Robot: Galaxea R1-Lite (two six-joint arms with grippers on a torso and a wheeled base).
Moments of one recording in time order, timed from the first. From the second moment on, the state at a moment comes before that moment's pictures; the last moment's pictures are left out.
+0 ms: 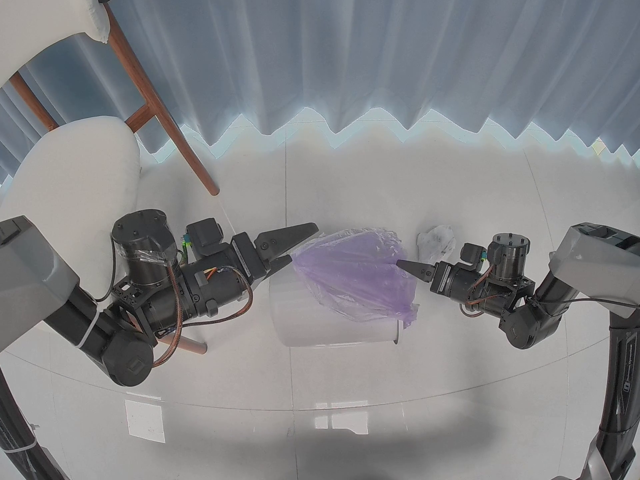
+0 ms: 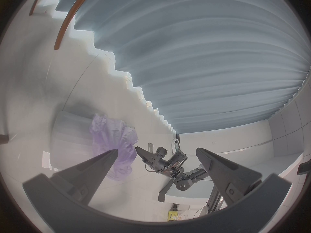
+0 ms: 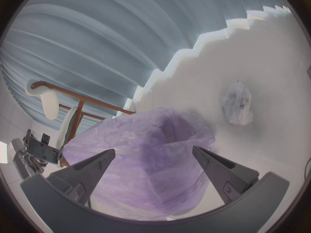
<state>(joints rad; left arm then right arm) -0.44 1.95 -0.71 -1.27 -0.49 -0.90 0.26 2.31 -0.94 -1.12 0.46 0.52</state>
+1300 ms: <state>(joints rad) -0.42 1.91 -0.70 -1.25 -0.49 -0.86 0.44 2.09 -0.90 -1.03 0.42 0.29</state>
